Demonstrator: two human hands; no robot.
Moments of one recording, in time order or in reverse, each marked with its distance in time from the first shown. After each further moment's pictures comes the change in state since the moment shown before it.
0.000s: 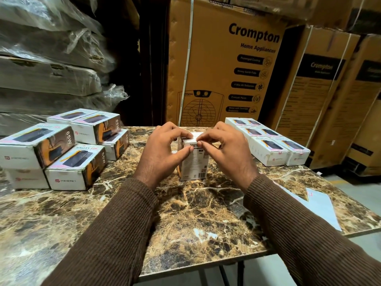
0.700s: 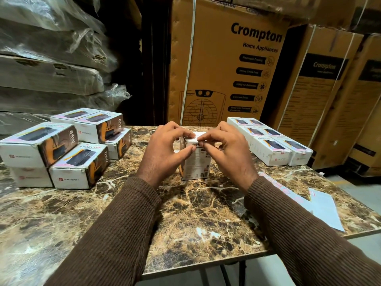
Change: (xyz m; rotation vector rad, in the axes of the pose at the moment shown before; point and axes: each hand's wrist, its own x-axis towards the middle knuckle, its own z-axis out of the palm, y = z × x) left_hand -0.001 -0.003 0.001 -0.013 -0.006 0.008; right_hand -0.004 0.001 0.006 0.053 0.031 0.012
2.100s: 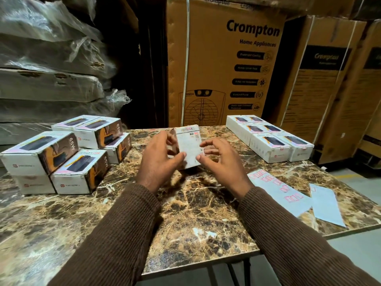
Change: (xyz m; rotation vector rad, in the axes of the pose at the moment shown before) left_hand -0.010 0.001 0.010 -0.074 -0.030 -0.305; right_hand -0.028 0.016 0.017 0.364 -0.131 0.323
